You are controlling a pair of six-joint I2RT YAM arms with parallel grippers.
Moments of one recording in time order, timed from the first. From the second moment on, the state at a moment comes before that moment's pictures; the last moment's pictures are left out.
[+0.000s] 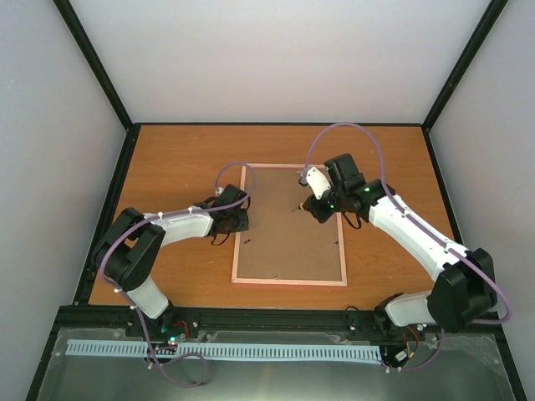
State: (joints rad) left arm -0.60 1.66 0.85 -0.26 -0.12 -0.66; right arm 0.51 1.34 1.10 -0.68 -0.26 -0.25
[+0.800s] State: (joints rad) left arm -0.60 1.34 0.50 -0.13 -0.06 -0.71; right arm 0.70 1.91 1.62 -0.70 -0.40 -0.25
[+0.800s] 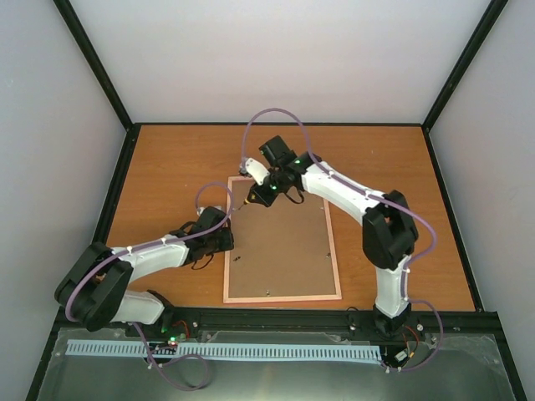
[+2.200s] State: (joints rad) left arm -0.60 1.30 0.46 -0.11 -0.04 -0.72; right arm 0.72 2.19 1.88 -0.76 -0.41 -0.18
